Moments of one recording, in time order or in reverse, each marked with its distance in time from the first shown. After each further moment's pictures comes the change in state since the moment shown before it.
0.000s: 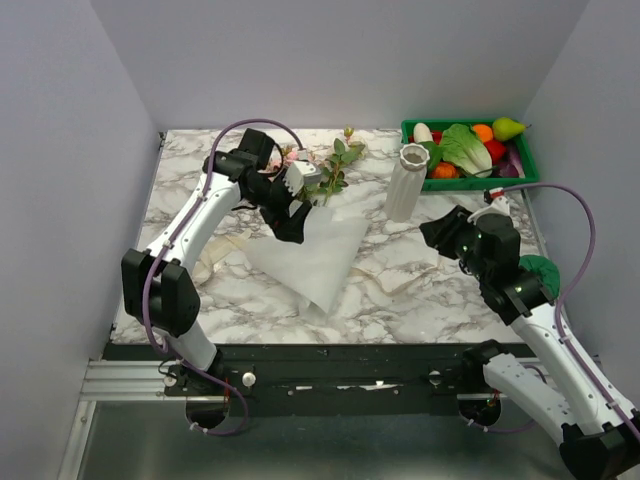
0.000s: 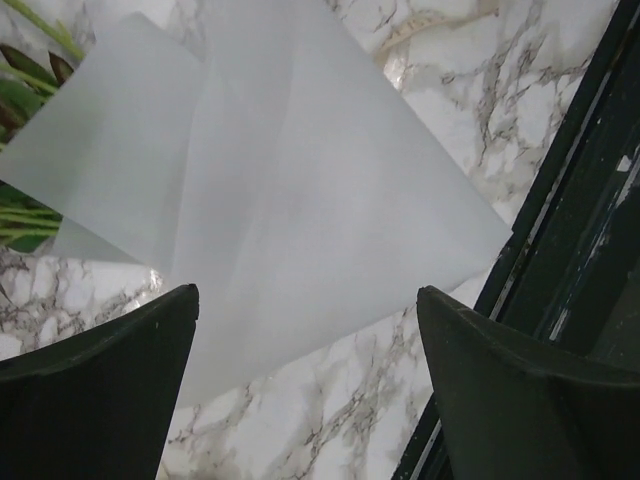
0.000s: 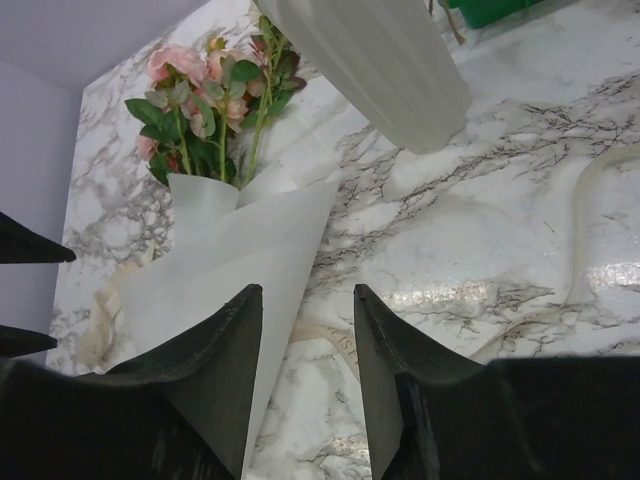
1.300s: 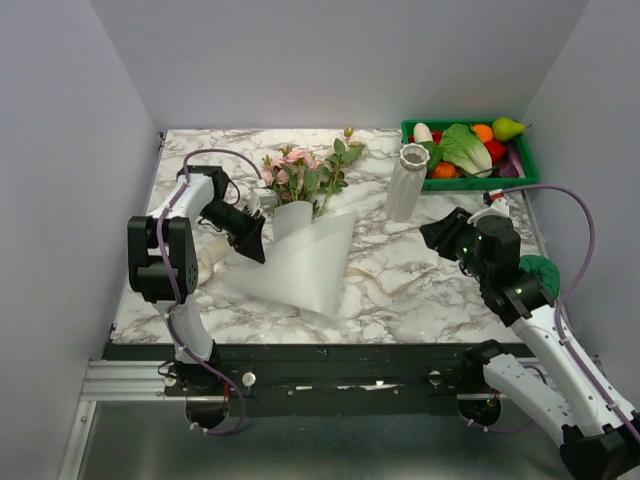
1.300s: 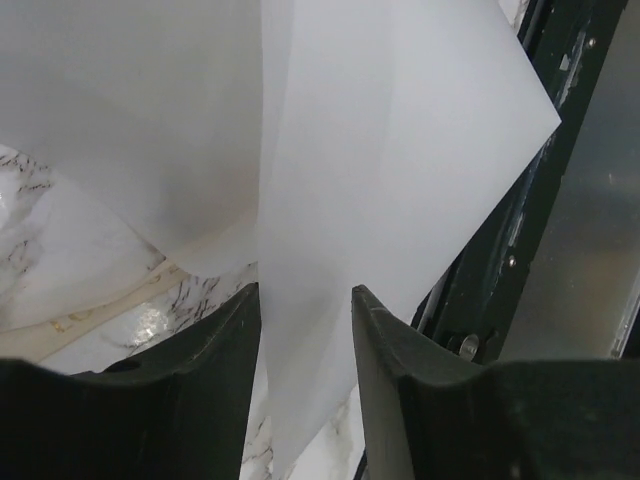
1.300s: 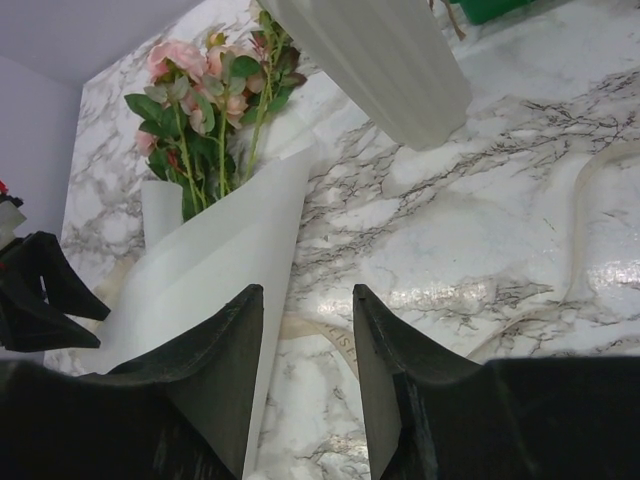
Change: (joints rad) left arm 0.328 0.221 -0.198 -0.244 0.198 0.419; right arm 0.000 -0.019 -0.014 0.000 -0.006 -0.004
